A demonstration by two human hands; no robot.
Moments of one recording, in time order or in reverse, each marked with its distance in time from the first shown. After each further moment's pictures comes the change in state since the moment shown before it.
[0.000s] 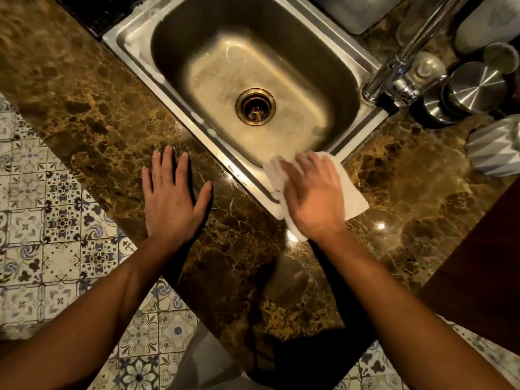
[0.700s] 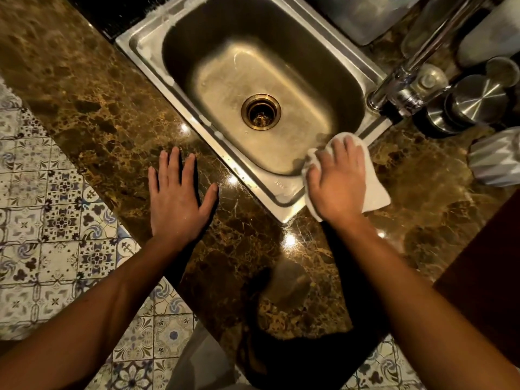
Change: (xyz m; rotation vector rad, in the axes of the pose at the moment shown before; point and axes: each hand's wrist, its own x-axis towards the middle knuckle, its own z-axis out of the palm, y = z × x) left_hand 0.000 0.001 0.000 0.002 0.013 0.013; right_hand 0.023 0.024 -0.014 -0.075 0.012 0.239
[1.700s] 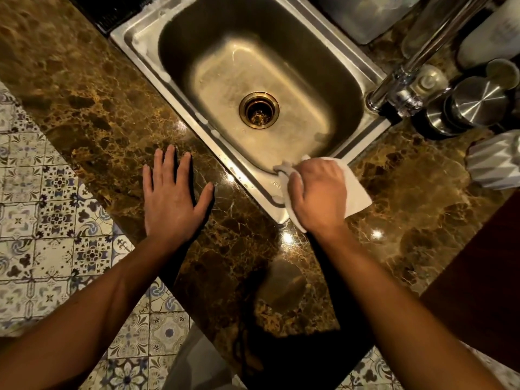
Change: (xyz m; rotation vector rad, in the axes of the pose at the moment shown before) left_hand 0.000 0.000 0.000 -0.009 0.009 -0.002; right_hand -0.016 -0.018 0.011 0.247 0.082 -0.091
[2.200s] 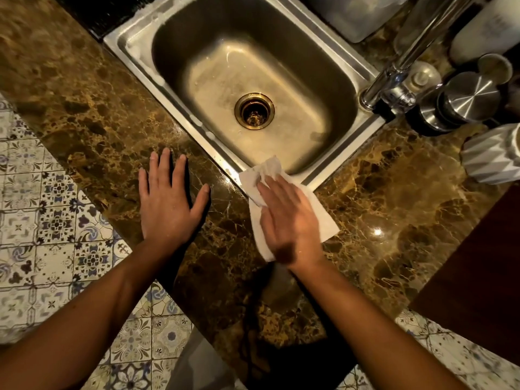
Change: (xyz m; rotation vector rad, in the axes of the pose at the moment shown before) left_hand 0.000 0.001 -0.002 0.007 -0.004 -0.010; right_hand -0.051 -0.037 0.012 0.061 -0.101 -0.160
